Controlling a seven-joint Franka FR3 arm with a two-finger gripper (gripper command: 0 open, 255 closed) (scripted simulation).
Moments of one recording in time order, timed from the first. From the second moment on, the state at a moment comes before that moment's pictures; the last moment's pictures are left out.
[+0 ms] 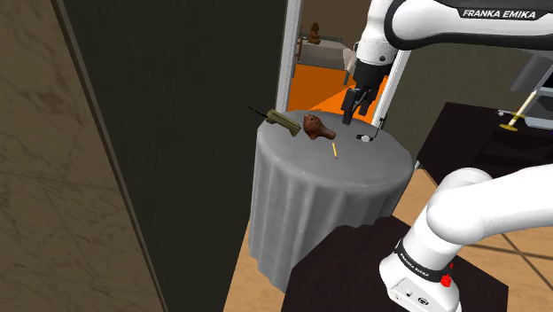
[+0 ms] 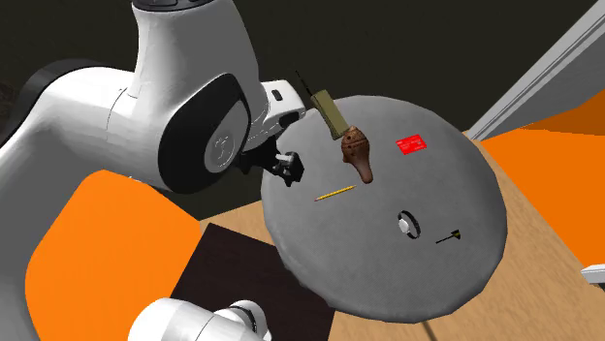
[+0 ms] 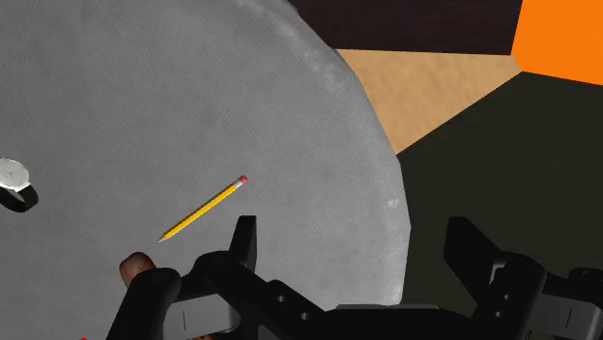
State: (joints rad) arm -0.01 -0.79 0.04 -2.41 -0.05 1.65 0.01
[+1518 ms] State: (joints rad) arm 0.12 -0.13 -0.57 -2.14 0.20 2.04 -0.98
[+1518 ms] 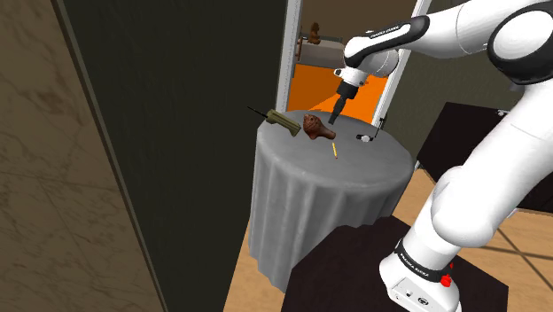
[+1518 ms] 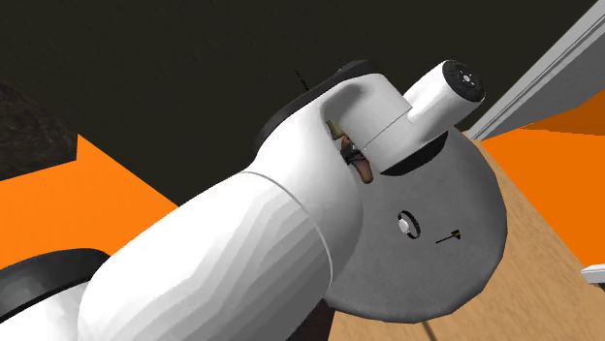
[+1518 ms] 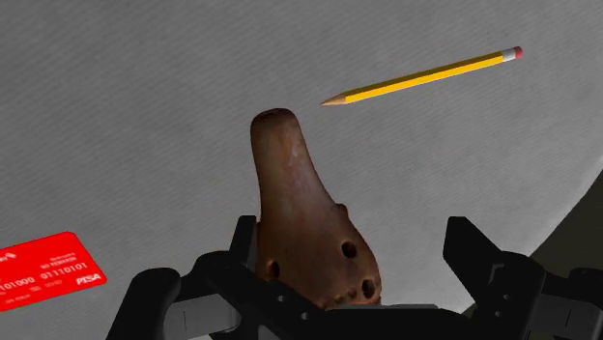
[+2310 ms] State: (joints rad) arm 0.12 0.02 -0.60 -2.13 0.34 2.12 -1.15
